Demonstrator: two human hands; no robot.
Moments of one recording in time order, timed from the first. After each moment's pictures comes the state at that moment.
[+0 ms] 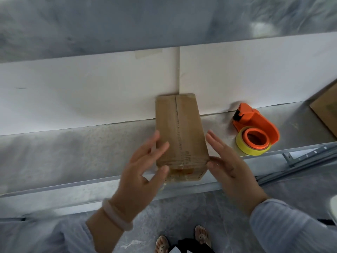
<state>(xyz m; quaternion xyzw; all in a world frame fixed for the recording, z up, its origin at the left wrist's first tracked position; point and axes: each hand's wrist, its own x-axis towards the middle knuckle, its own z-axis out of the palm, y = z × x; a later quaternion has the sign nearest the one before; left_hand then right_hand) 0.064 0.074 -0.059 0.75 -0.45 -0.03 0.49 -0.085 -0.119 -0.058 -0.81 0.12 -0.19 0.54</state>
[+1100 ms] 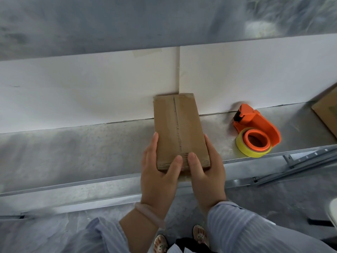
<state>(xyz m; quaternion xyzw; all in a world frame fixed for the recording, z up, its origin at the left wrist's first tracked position) 0.026 0.022 -0.070 0.76 -0.16 -0.08 0.62 -0.039 -0.068 -0.078 -0.67 0.34 -0.31 0.58</state>
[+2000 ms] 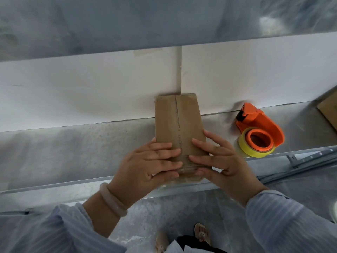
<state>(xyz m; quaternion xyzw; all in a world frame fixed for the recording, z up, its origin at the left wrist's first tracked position) 0.092 0.060 -0.052 0.69 -0.61 0.05 0.38 -0.061 -0.144 -0.067 -0.89 0.01 -0.23 0.40</state>
